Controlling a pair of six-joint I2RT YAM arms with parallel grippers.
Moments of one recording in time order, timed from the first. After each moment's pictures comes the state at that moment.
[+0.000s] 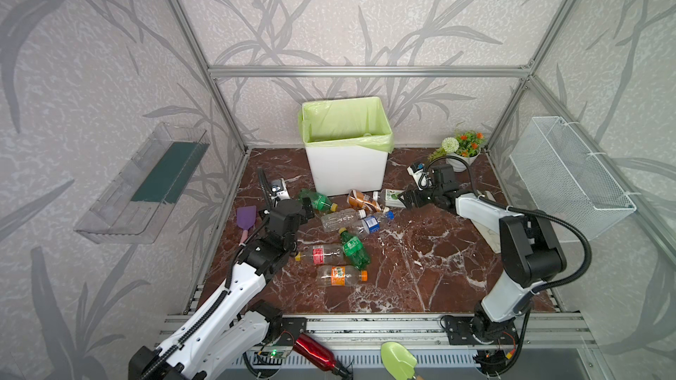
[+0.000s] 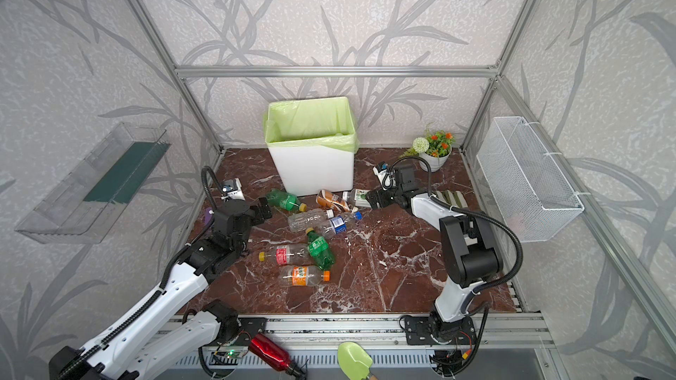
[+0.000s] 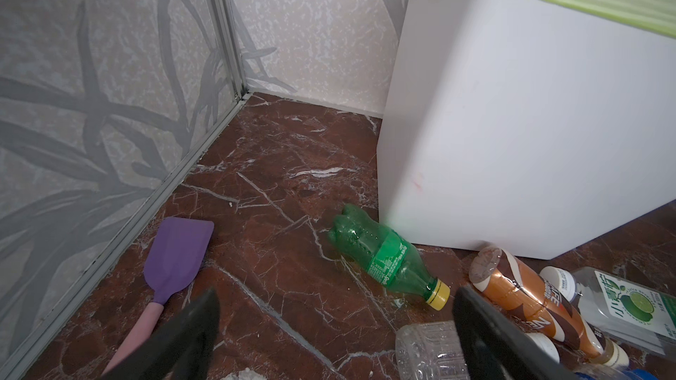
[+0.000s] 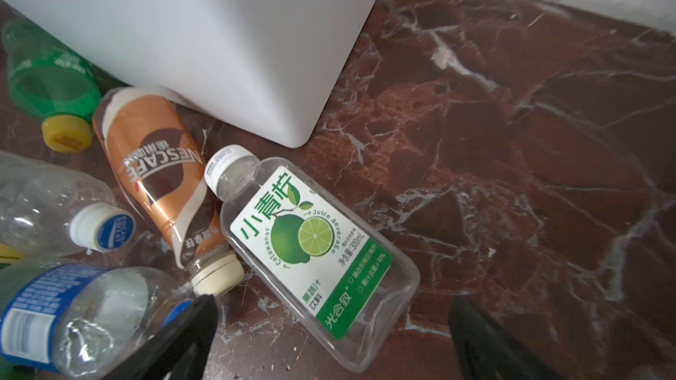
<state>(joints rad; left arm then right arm) -0.45 0.87 0.69 -0.27 -0.59 -0.39 0.24 1.79 1.07 -0.08 -0.34 -0.17</state>
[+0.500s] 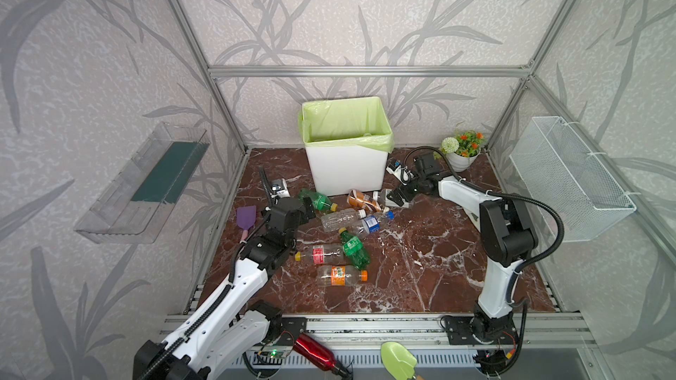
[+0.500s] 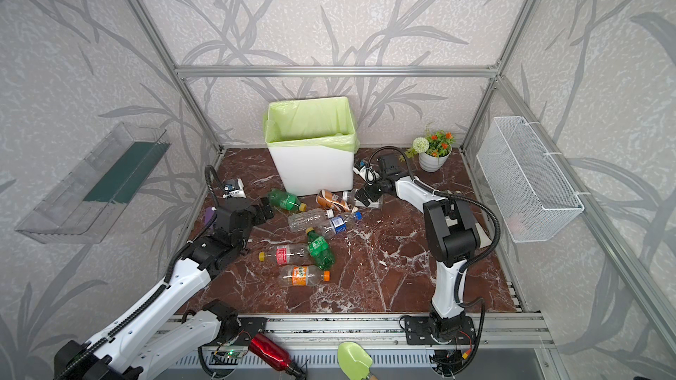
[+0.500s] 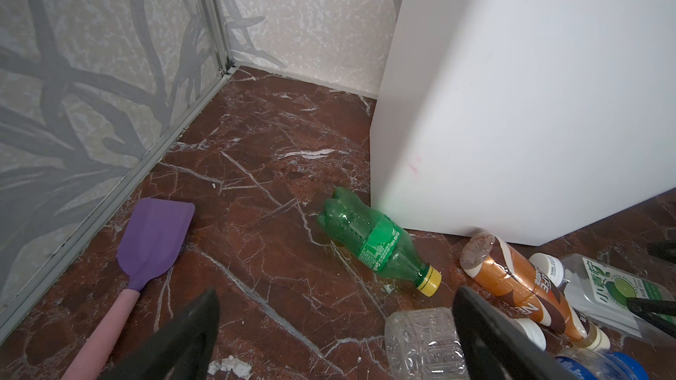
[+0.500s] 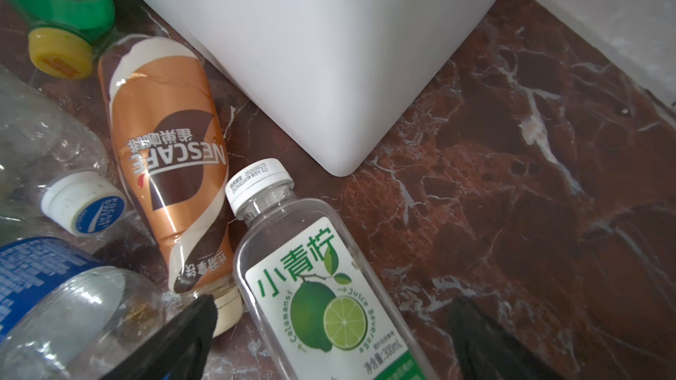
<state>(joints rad) -0.40 0.91 0.69 -0.28 -0.51 -0.43 0.31 1.98 1.40 -0.35 -0.34 -0.47</state>
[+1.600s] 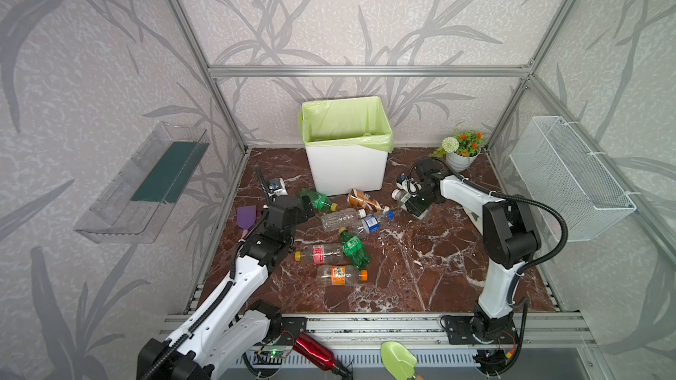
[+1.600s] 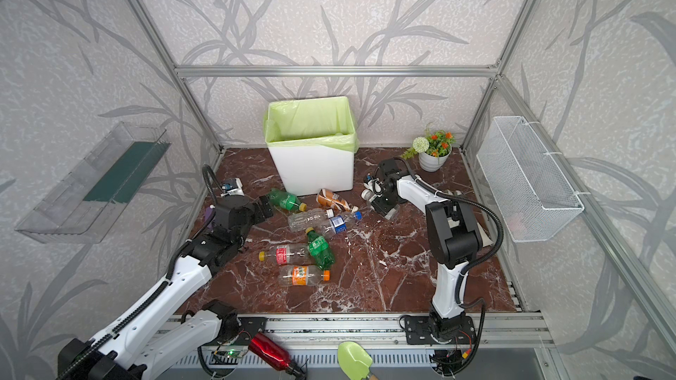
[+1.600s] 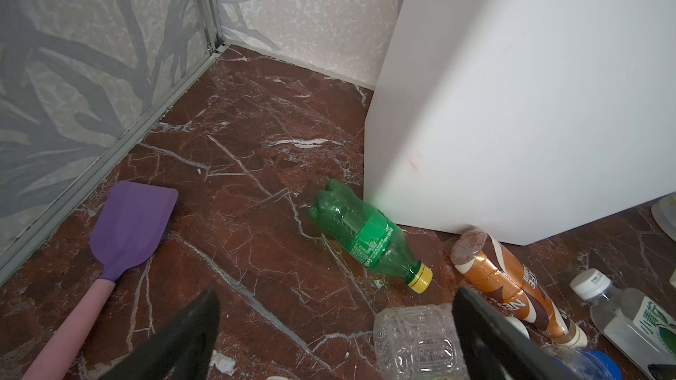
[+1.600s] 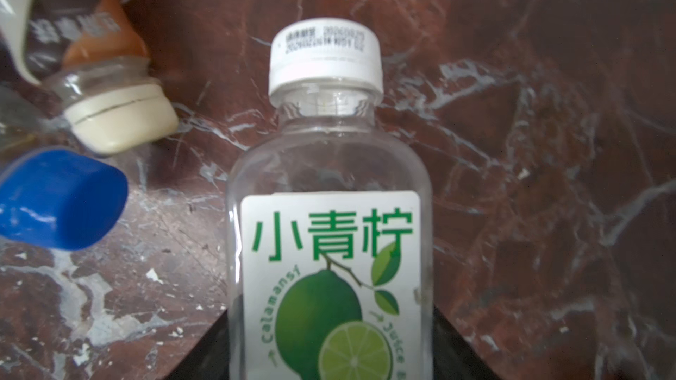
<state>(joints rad) -0.36 0.92 0.69 -0.27 -0.43 -0.48 0.31 1.91 1.36 -0.70 -0.03 -0.42</state>
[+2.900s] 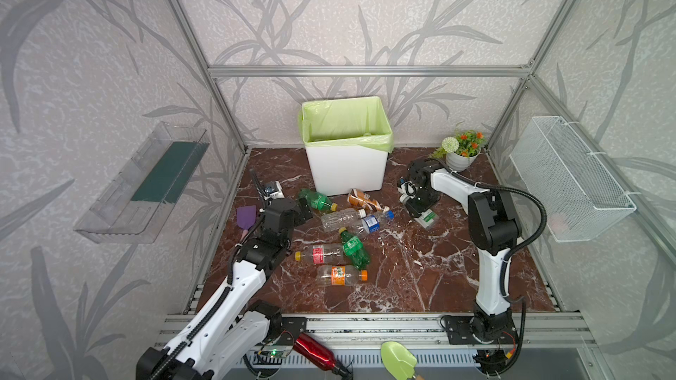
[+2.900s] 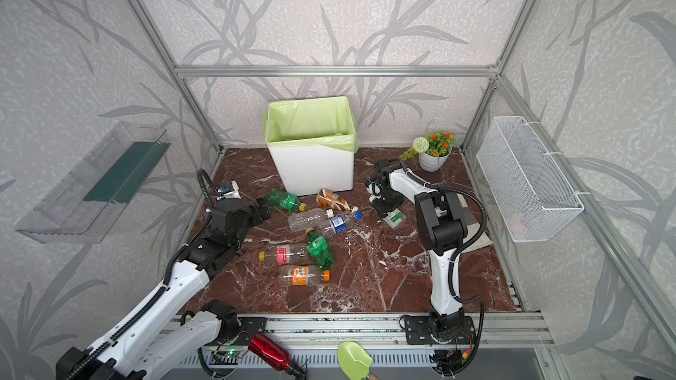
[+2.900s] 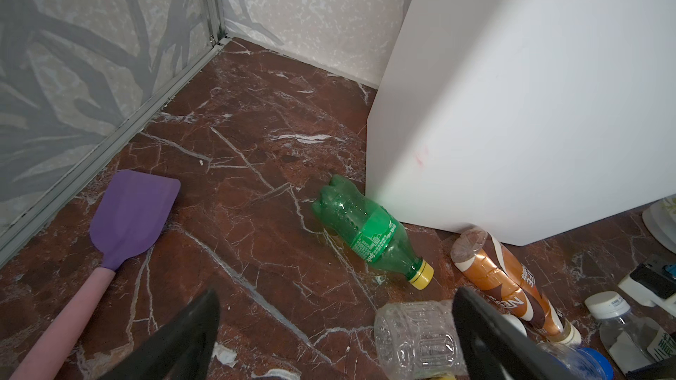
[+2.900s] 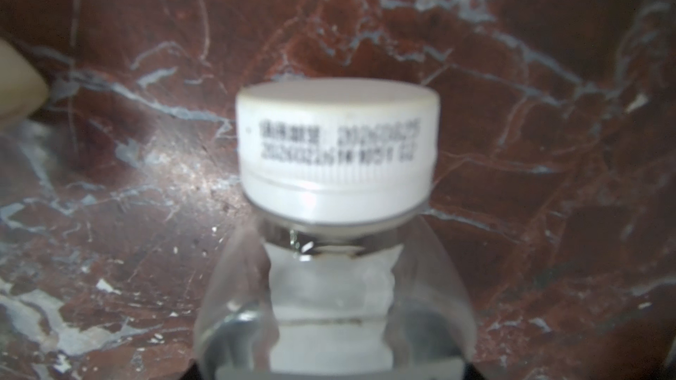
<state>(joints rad) -0.33 0.87 0.66 -0.28 -0.41 -0.49 0.32 2.09 1.56 -0.93 0.01 -0.35</state>
